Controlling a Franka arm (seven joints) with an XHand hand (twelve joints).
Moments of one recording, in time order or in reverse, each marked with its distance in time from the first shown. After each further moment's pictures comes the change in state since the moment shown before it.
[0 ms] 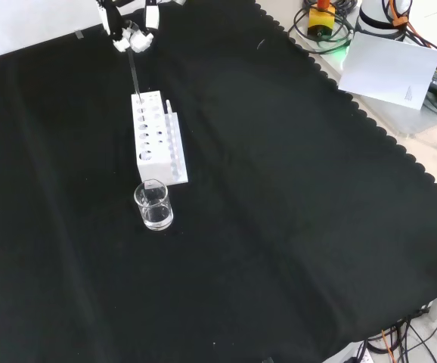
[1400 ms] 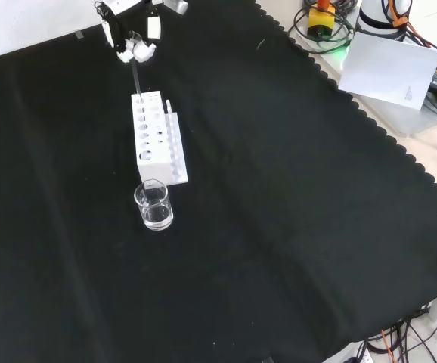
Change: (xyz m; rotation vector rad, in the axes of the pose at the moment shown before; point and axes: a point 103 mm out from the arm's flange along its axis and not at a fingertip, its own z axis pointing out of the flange) arm -0.009 0.003 0.024 0.052 -0.012 0.008
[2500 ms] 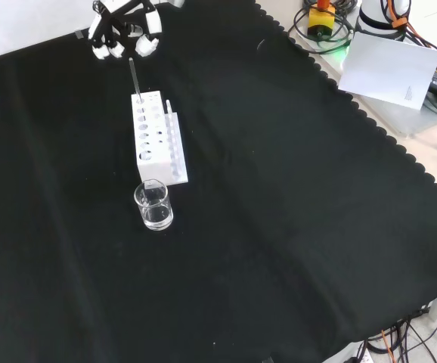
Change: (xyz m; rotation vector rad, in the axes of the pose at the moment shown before) arm 0.002 -0.002 -0.015 0.071 0.017 0.047
